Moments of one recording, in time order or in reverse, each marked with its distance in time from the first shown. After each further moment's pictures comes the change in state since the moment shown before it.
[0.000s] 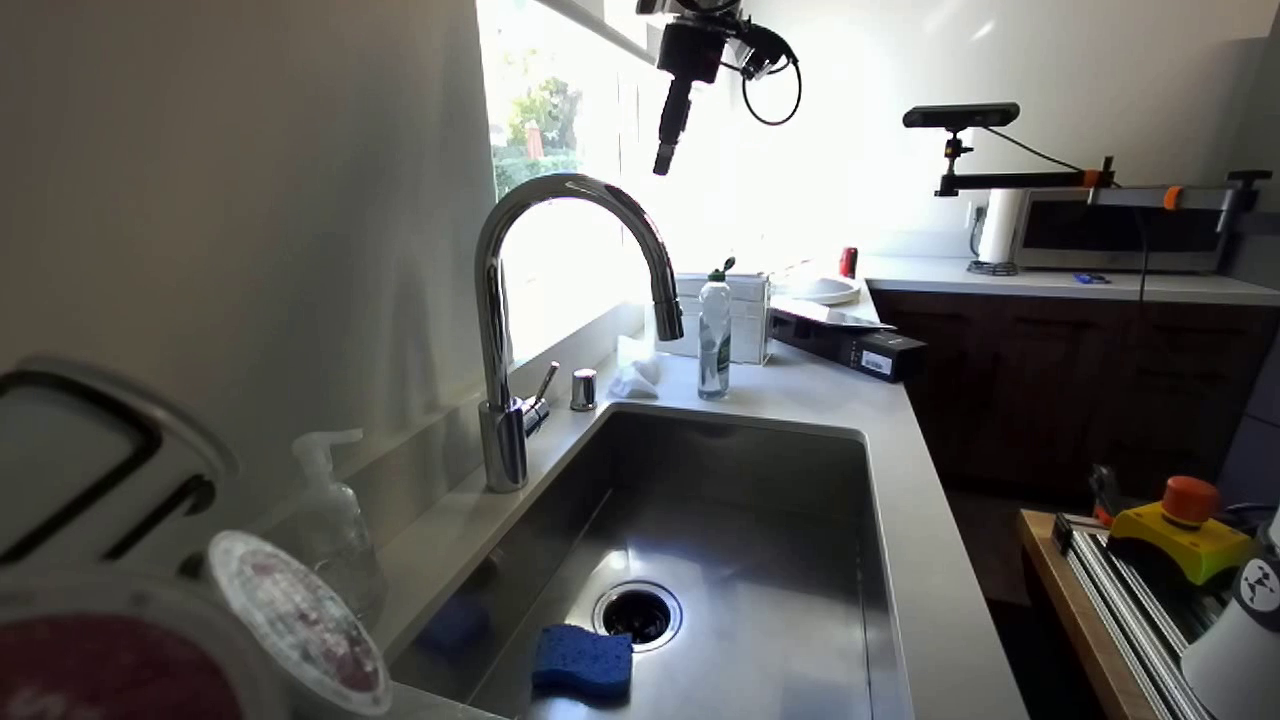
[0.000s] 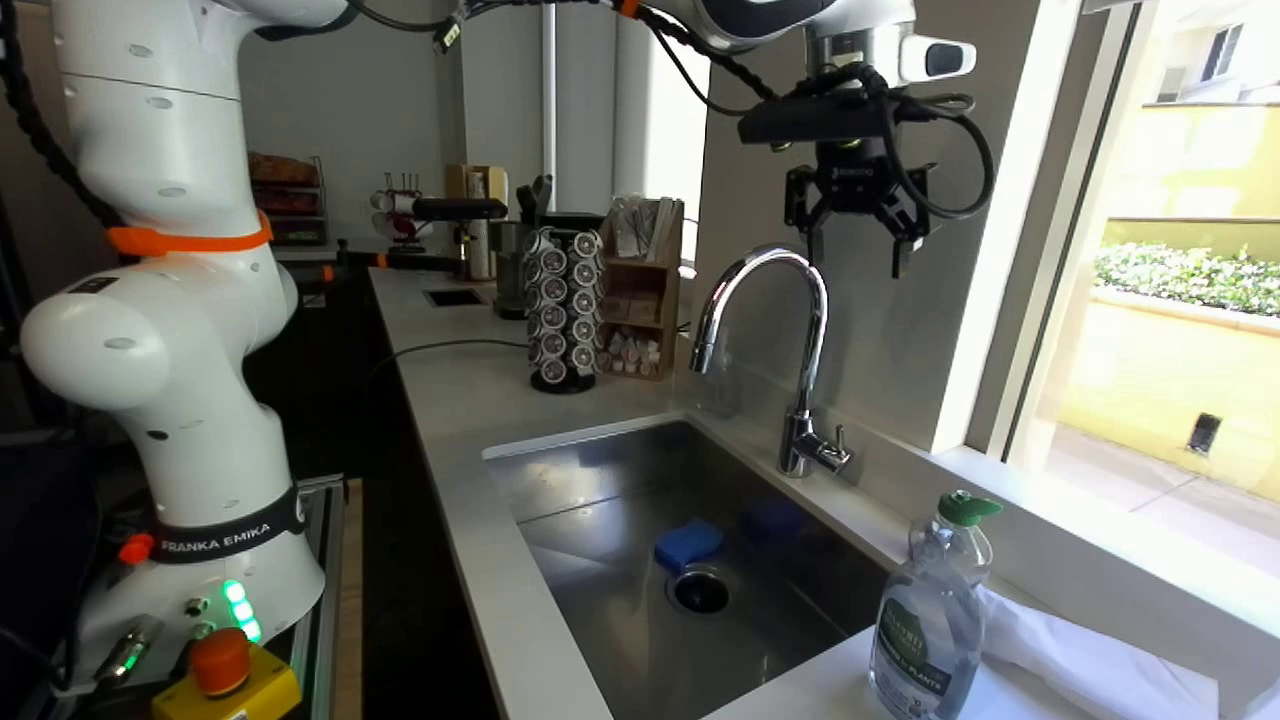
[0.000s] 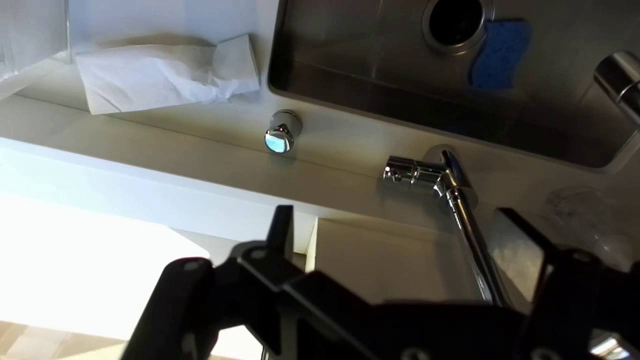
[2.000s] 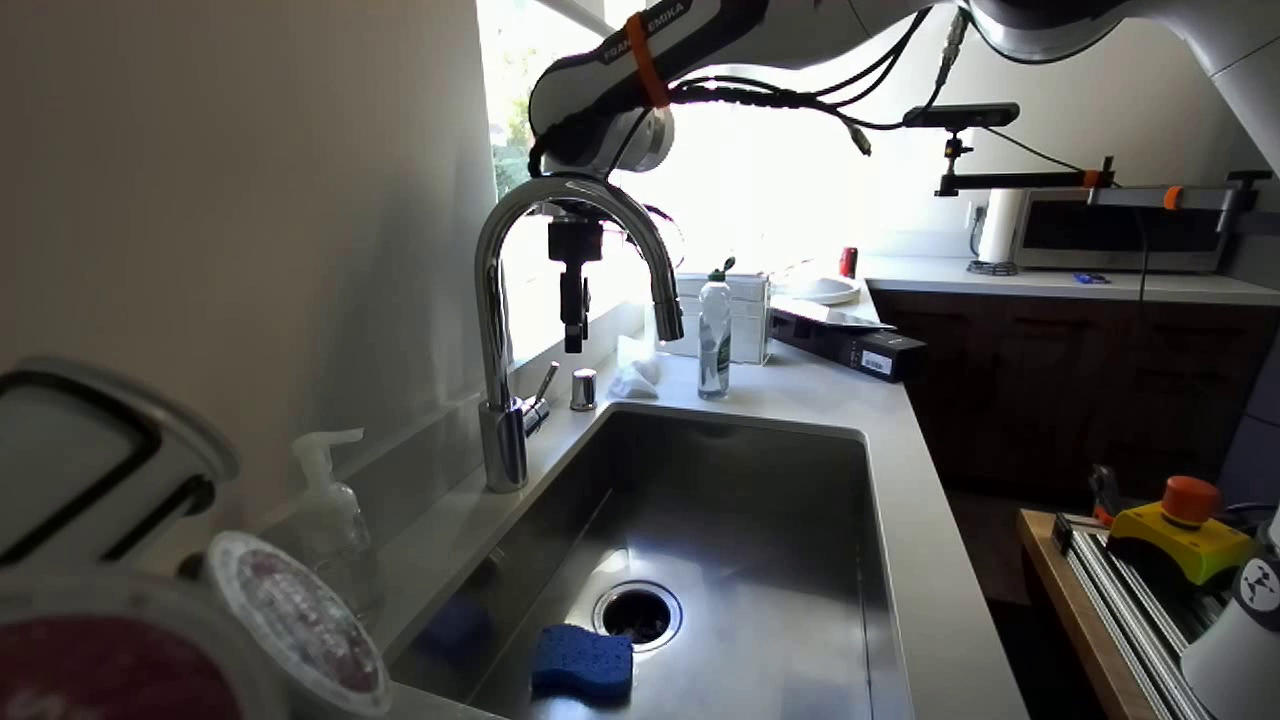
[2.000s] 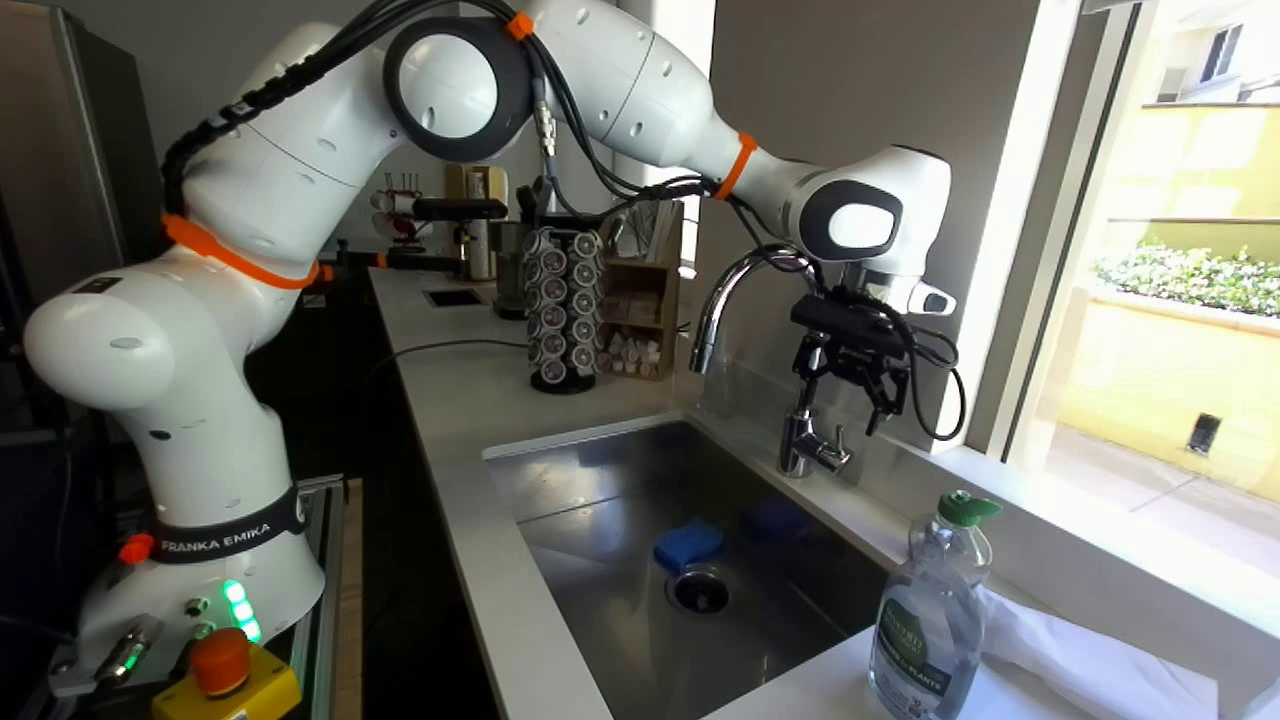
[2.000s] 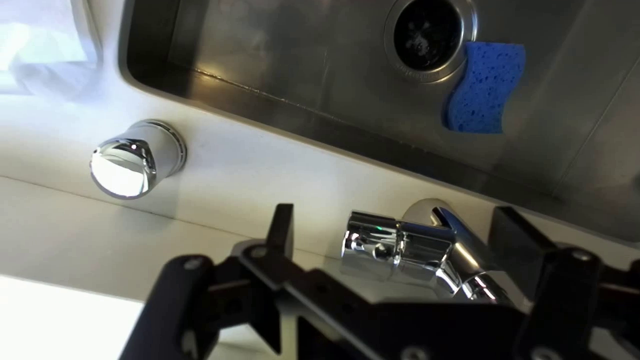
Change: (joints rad) arm 0.023 0.574 0.143 0.359 -0.056 -0.047 0.067
